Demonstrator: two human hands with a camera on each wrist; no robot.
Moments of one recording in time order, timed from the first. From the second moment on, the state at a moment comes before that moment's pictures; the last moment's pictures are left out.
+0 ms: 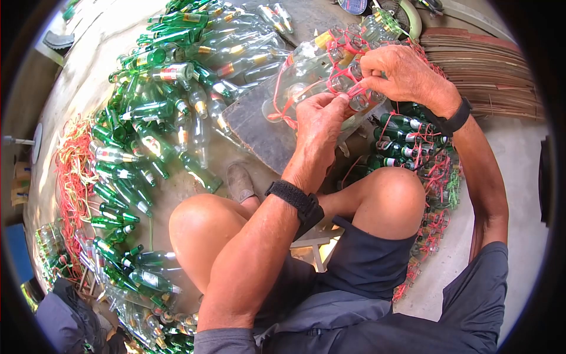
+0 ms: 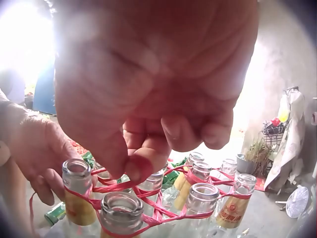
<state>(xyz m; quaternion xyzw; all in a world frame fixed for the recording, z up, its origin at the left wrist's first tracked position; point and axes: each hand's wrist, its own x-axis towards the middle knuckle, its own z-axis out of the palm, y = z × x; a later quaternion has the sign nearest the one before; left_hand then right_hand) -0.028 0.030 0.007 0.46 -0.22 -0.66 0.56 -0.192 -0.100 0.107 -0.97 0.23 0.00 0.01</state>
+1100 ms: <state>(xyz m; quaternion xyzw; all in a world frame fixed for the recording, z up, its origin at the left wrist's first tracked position) -0.044 0.019 -0.020 0.61 -0.35 -0.46 0.55 -0.207 -0.128 0.113 -0.94 0.33 -0.01 0.06</state>
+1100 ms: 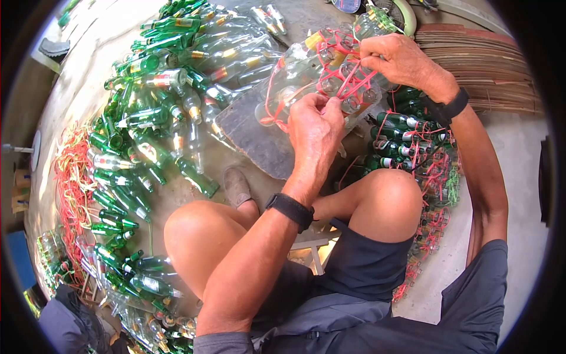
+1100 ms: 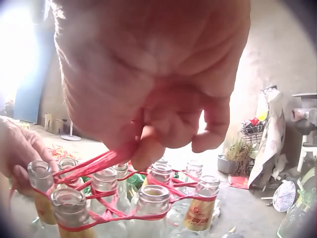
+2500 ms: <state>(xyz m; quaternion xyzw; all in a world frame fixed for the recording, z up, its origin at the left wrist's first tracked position) 0.020 0.050 0.000 0.61 -0.39 -0.47 0.51 -0.178 -0.026 0.085 -0.91 0.38 -0.14 0.09</state>
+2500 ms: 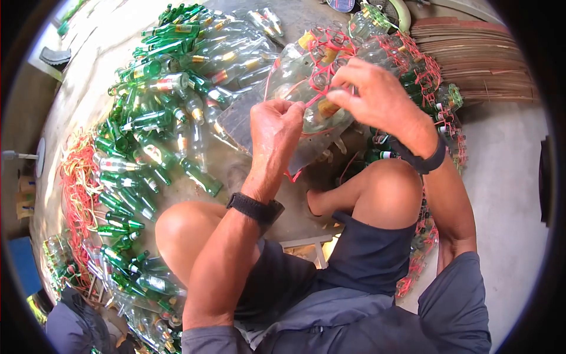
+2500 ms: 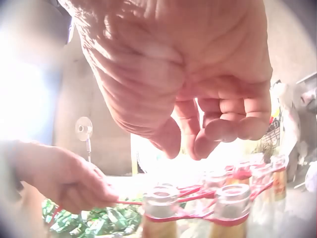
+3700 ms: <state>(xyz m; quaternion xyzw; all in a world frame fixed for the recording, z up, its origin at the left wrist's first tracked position) 0.032 0.015 0.005 0.56 -0.69 -0.15 0.44 -0.135 0.023 0.011 -0.75 0.50 -0.22 0.36</state>
